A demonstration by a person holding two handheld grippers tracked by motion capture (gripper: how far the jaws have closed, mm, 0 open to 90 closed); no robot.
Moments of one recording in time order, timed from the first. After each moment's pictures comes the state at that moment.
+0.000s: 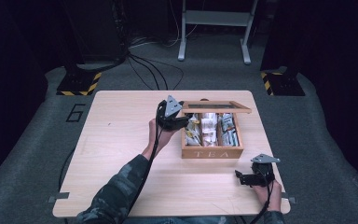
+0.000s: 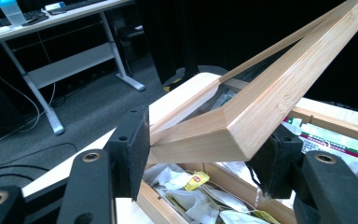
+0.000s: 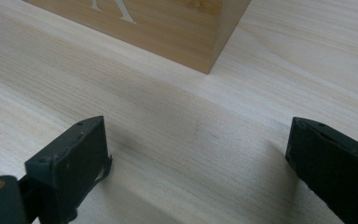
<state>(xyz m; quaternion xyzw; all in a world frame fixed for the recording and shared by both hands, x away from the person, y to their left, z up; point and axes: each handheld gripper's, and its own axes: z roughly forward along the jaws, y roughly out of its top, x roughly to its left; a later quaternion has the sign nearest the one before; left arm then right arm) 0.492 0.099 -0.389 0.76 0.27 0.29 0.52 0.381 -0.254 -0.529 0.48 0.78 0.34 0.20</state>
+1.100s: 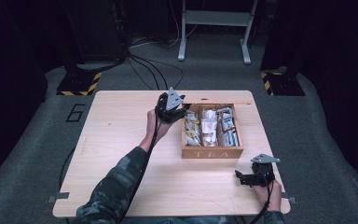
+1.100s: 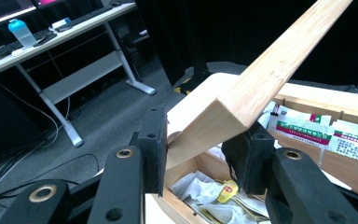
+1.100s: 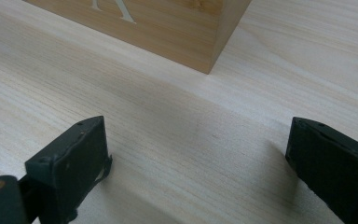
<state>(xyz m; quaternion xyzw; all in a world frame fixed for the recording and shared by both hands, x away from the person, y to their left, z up) 0.511 0.102 -0.373 0.77 0.23 0.32 0.49 0.381 -0.254 -0.529 0.48 0.79 0.34 0.20</state>
